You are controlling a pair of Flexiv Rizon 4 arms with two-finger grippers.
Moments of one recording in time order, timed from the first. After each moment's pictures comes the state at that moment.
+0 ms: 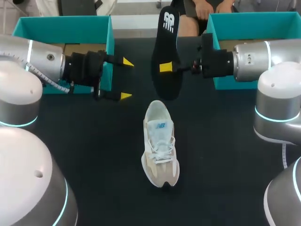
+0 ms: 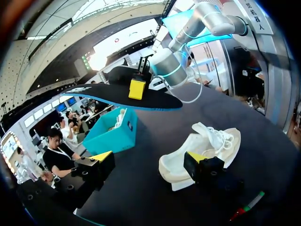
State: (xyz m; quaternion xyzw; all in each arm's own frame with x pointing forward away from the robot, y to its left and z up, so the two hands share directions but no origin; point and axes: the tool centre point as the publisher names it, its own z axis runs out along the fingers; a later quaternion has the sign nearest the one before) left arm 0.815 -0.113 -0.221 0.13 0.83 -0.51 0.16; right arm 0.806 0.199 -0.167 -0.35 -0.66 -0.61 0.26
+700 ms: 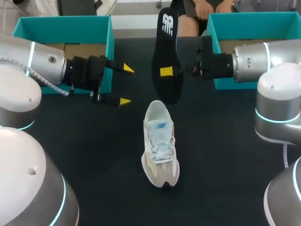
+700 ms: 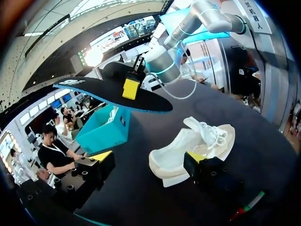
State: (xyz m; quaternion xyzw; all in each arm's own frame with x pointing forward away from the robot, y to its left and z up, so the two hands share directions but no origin) left arm 0.802 -0.108 -0.242 0.14 0.85 -0.49 0.14; right arm 0.806 0.195 -0.189 -0.30 -0.70 -0.61 0.21
